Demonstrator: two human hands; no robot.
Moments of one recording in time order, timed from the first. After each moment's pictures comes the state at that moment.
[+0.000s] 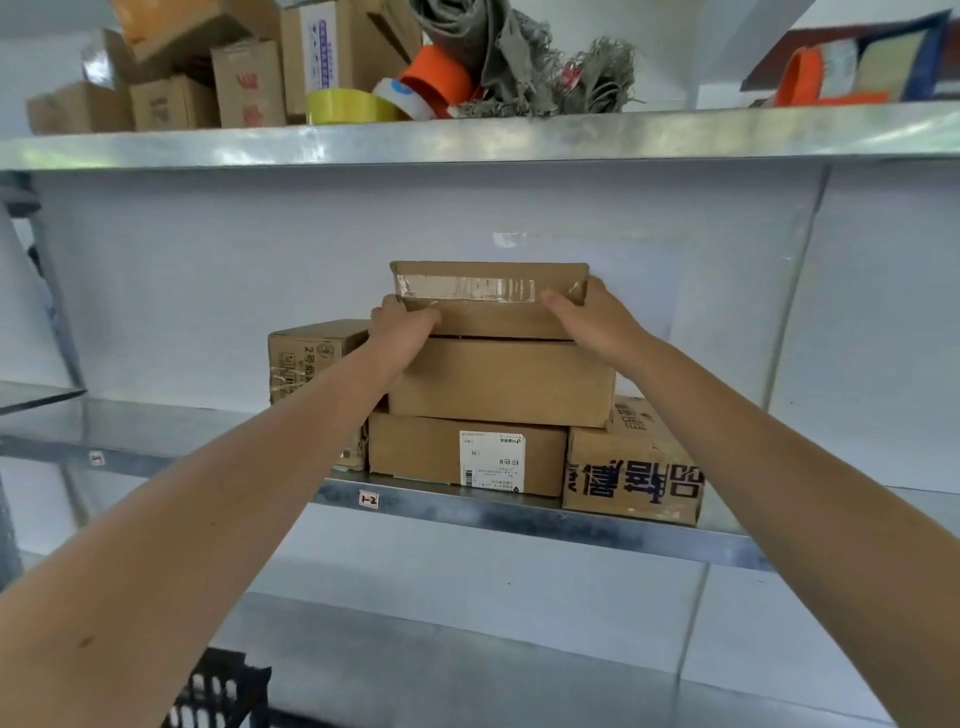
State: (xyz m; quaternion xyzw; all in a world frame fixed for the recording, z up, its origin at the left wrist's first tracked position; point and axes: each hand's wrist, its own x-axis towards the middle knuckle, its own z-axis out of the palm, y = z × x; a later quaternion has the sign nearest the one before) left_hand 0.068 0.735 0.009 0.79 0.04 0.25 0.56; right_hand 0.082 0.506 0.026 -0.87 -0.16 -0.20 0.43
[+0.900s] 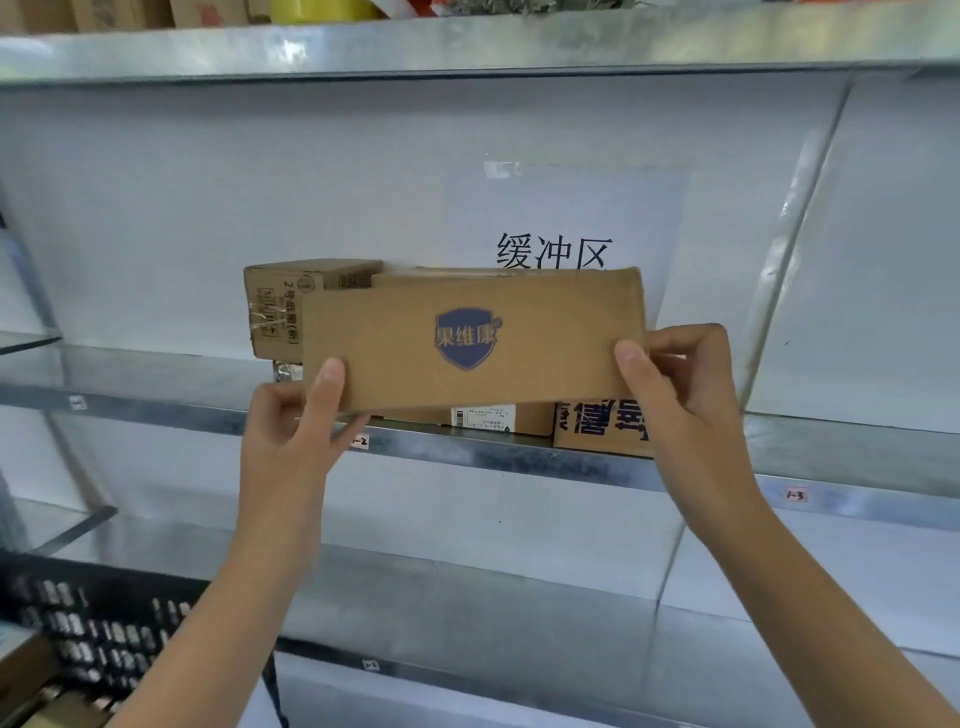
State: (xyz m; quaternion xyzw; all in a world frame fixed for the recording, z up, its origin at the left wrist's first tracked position) left_hand -0.087 0.736 -0.125 0.54 -0.04 0.37 0.76; right_hand -0.063 0.475 -0.092 -0.68 -0.20 -0.33 0.63
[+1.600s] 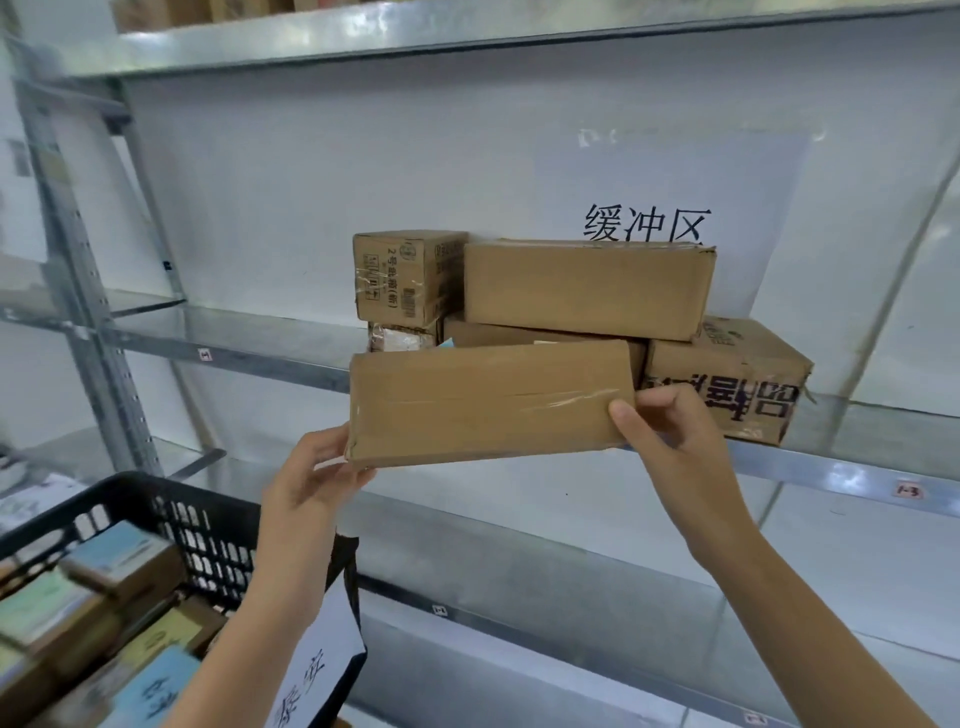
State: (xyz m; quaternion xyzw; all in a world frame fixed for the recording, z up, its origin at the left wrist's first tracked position) left_hand -0.140 0.801 -0.202 0.66 0.02 0.34 0.66; right_hand -0.049 0.513 -0.156 -0.72 -0.20 -0.21 0.63
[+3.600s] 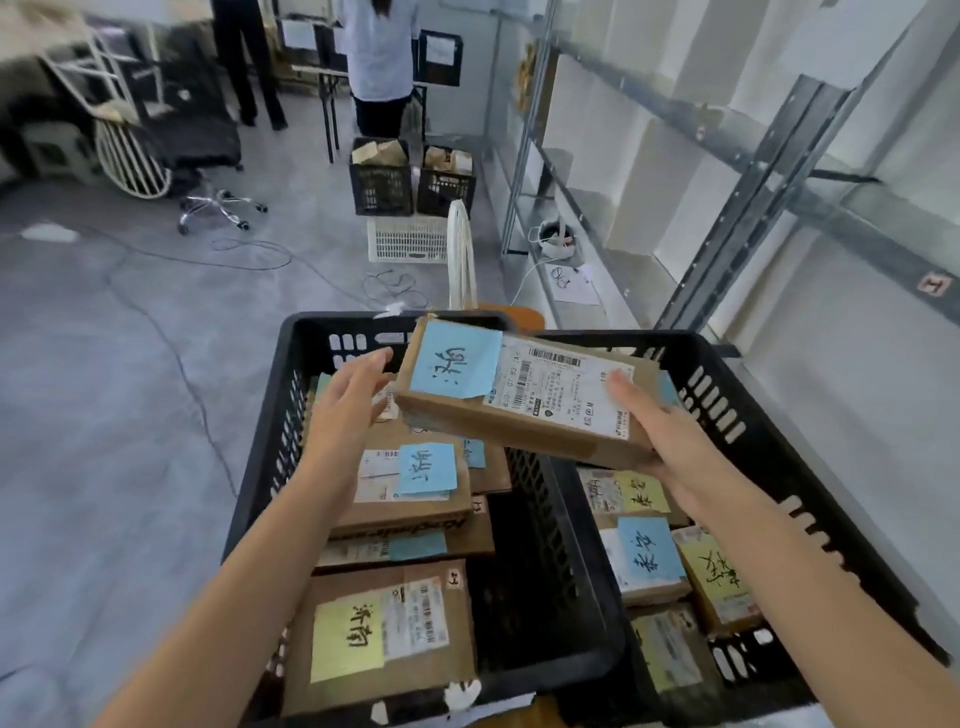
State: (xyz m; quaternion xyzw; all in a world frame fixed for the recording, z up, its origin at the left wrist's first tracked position) left_hand -0.470 1.102 -0.309 0.41 0.51 0.52 0.55; right_hand -0.169 1.039 -0.274 -0.67 -0.37 0.48 0.43
